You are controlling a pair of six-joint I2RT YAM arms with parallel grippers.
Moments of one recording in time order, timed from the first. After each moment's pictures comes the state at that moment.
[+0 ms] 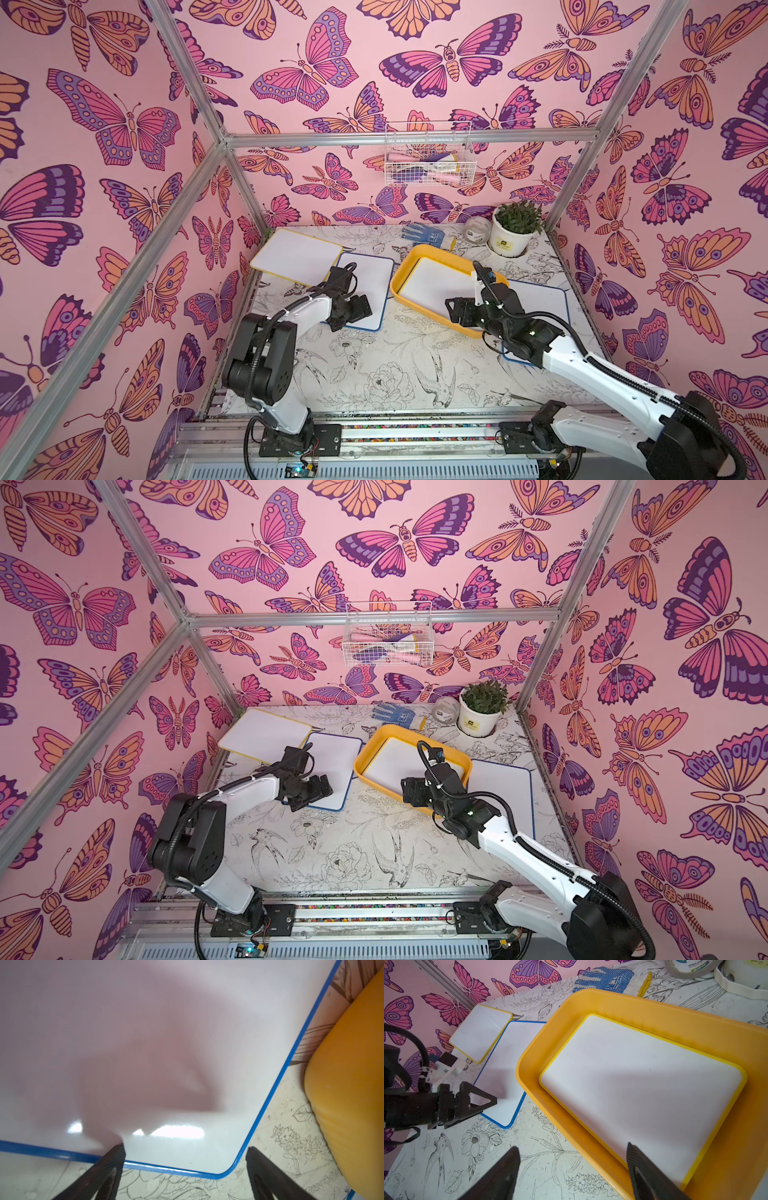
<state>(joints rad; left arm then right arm) -0.28 1.62 0.90 -0.47 0.18 -0.64 0.65 1.11 0.74 -0.23 0.12 0.55</state>
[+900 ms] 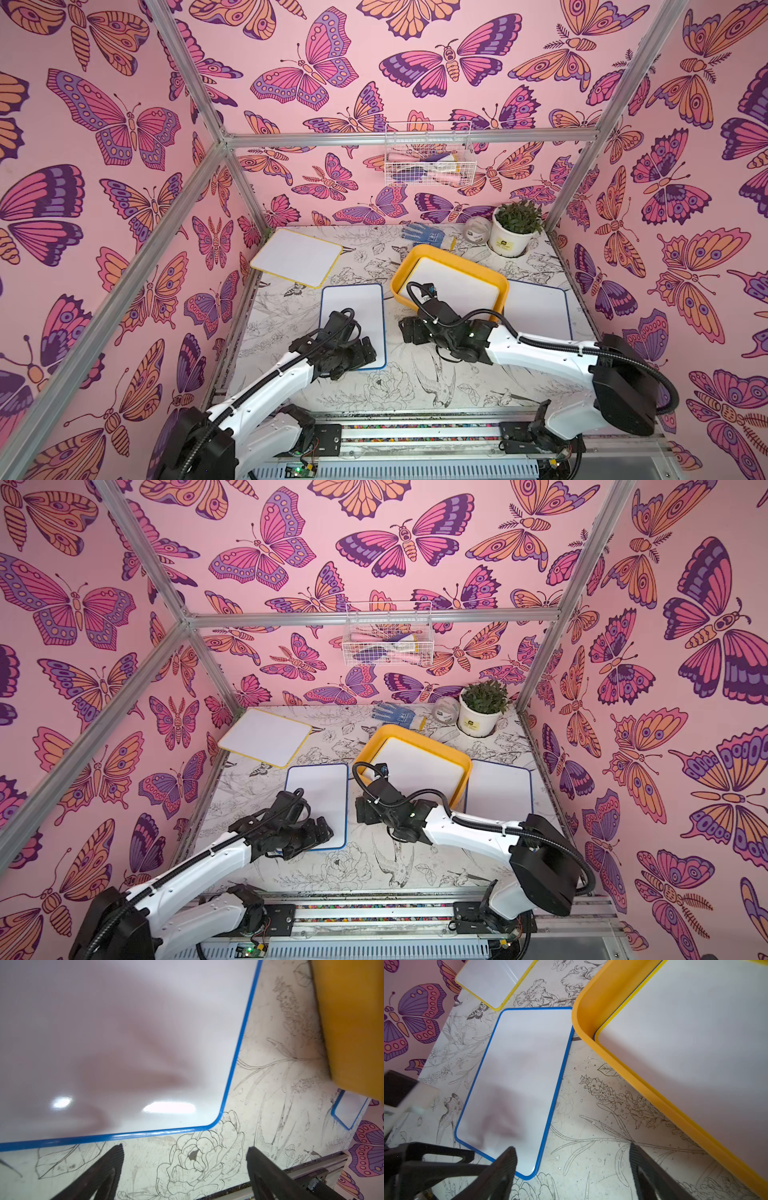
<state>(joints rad) -0.52 1.04 0.59 -0.65 0.16 -0.86 0.98 1.52 0.93 -0.17 0.25 0.70</state>
